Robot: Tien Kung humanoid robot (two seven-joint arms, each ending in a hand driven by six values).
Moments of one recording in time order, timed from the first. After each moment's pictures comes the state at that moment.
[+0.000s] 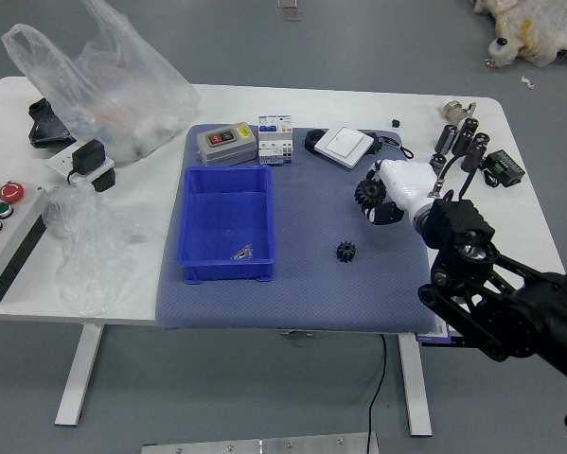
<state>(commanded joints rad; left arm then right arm) -0.07 0.09 -1.37 -0.18 1.27 0.10 0.06 0.64 -0.28 0.70 1.26 -2.08 -0.05 -0.48</state>
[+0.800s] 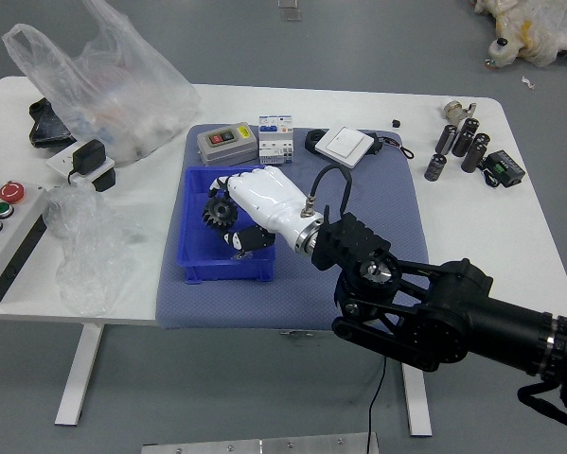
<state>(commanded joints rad) -0.06 0.09 -1.39 -0.18 1.29 0.10 0.08 0.80 -0.10 0.32 1.21 -1.95 -0.27 -0.30</state>
